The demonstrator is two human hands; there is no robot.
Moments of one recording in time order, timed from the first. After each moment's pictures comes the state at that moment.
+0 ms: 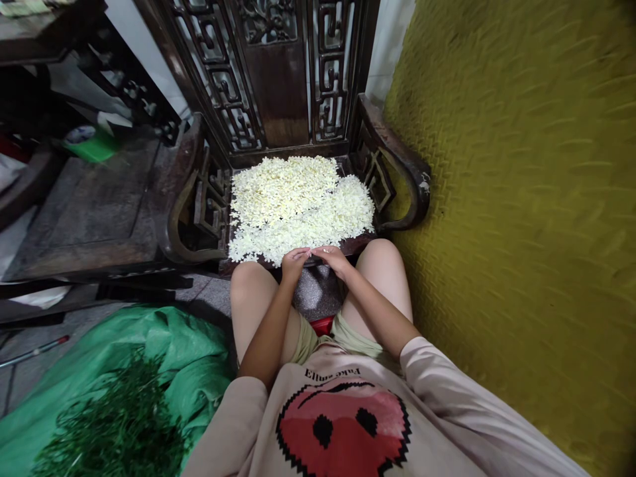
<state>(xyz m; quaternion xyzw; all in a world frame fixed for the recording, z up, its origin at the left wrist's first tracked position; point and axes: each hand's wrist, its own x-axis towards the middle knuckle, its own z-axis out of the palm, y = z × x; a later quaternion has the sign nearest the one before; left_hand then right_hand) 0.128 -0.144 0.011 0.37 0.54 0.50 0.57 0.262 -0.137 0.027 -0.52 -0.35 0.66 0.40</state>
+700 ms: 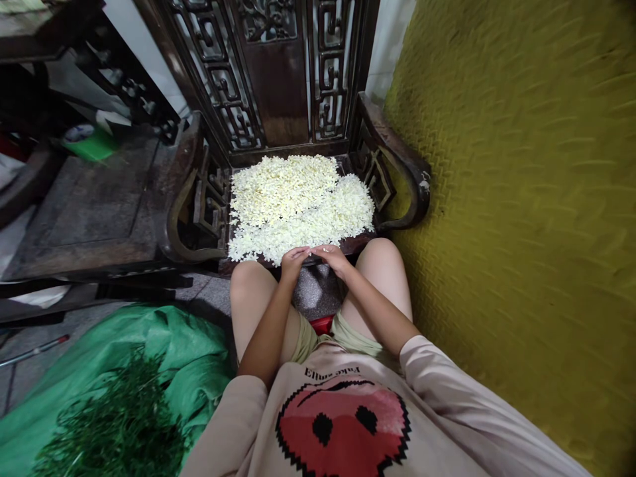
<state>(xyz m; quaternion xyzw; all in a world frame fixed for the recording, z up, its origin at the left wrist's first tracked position) 0.128 -0.144 0.016 0.33 0.55 0.49 0.59 0.263 -0.136 0.021 -0.51 -0.36 0.66 0.41</state>
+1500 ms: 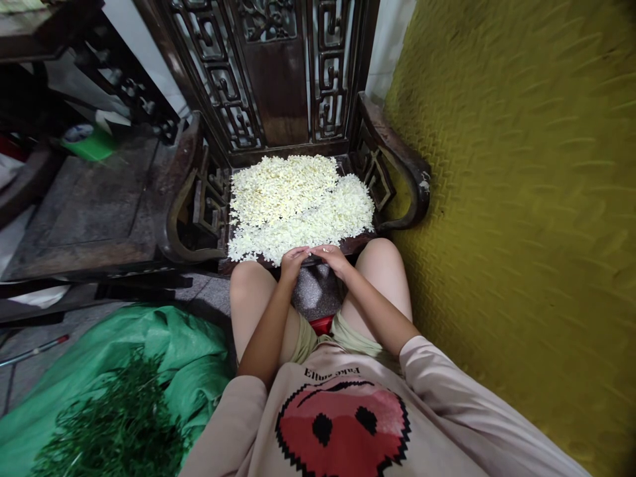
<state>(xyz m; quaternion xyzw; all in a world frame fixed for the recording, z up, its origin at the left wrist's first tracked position) 0.128 -0.142 0.013 0.32 0.55 0.49 0.60 0.264 -0.137 0.023 -0.52 -0.37 0.66 0.40</state>
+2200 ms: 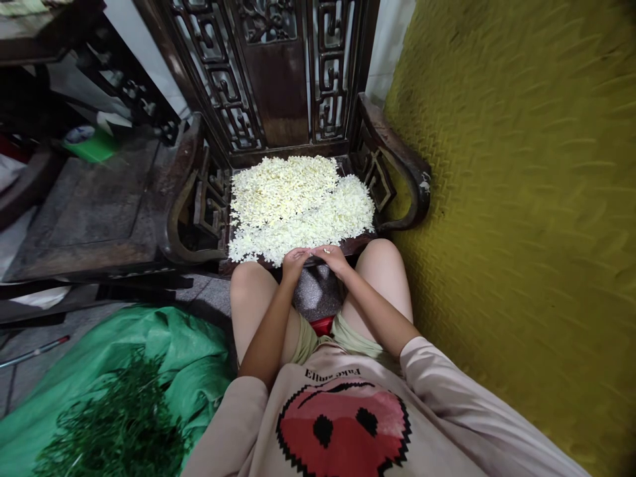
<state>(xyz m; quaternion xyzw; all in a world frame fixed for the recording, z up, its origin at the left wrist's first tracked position) 0.130 -0.143 0.014 0.37 0.55 0.48 0.58 0.262 -0.137 0.018 -0.53 -0.41 0.60 0.43</state>
